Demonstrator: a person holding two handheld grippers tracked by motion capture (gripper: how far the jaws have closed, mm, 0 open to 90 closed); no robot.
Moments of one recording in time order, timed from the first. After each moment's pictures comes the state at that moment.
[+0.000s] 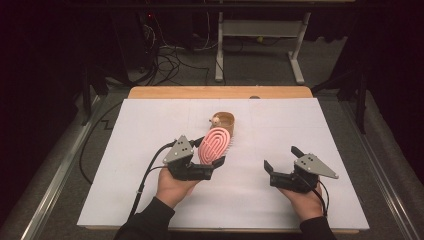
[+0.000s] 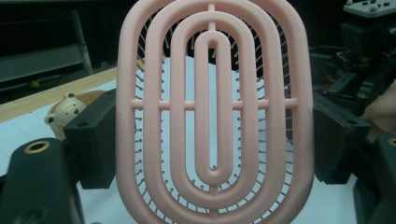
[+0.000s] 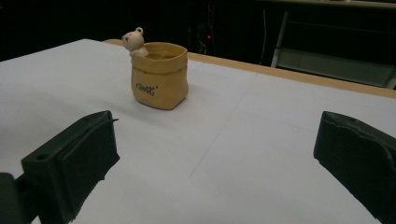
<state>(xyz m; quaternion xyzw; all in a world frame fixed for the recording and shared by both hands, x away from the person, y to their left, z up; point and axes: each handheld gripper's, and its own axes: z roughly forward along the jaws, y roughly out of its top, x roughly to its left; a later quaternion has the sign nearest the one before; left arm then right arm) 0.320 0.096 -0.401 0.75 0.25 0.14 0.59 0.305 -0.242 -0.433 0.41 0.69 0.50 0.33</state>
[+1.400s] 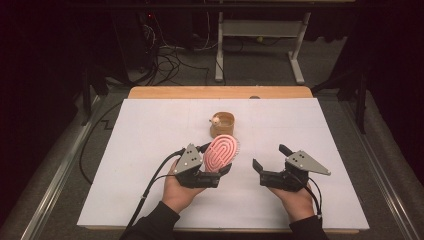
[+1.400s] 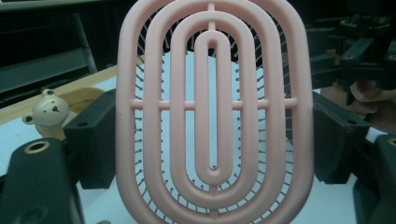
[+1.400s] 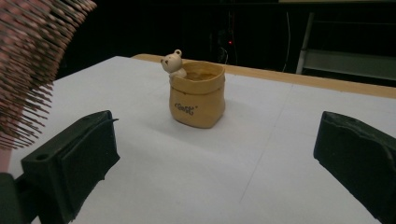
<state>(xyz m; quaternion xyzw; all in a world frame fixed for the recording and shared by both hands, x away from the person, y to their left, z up) 0.307 0.077 -0.413 0.76 0.23 0.17 0.58 0.301 -0.215 -0.420 0.40 0.68 0.54 0.28</state>
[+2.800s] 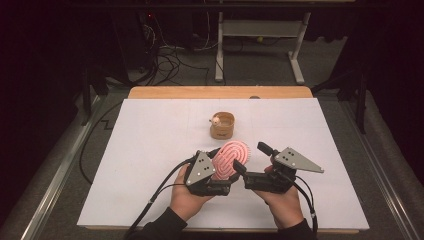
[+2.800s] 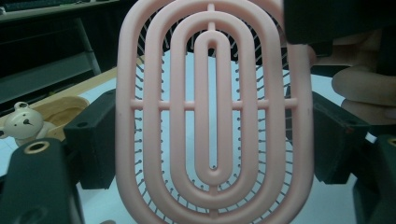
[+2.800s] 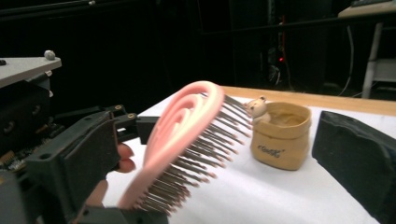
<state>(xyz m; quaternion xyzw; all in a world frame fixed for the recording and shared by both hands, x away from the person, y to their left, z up) 0.287 0.051 -0.411 0.77 0.23 0.19 0.56 0.284 -0.171 -0.383 0.37 0.67 0.62 0.19</state>
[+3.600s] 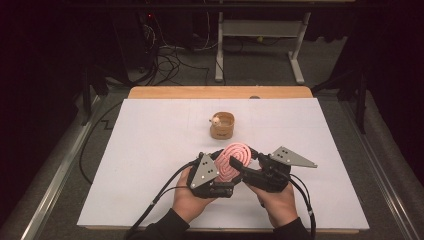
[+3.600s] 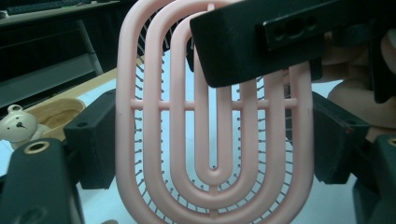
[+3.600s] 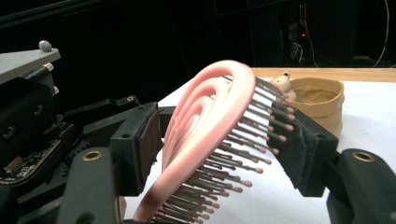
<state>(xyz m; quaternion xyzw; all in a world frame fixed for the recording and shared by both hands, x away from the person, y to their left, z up) 0.284 0.045 -0.411 0.77 0.22 0.20 0.56 0.290 -0.166 -0.391 0.38 0.68 0.62 0.13</state>
